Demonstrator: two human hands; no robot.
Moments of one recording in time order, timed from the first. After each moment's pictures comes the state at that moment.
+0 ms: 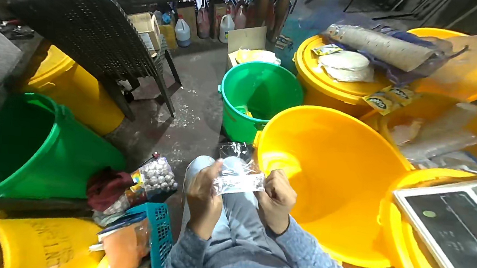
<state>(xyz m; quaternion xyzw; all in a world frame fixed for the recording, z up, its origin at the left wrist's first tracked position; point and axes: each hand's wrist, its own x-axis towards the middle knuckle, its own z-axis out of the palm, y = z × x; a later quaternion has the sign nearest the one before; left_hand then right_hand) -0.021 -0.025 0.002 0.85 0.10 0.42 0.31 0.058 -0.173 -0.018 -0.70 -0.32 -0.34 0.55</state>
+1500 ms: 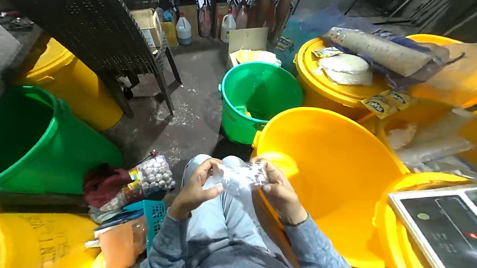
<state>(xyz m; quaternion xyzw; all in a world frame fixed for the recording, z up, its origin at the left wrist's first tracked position) -0.011 0.027 -0.006 0.62 -0.11 0.09 0.77 0.082 -0.191 -0.003 -0.42 -0.36 0.24 0.80</state>
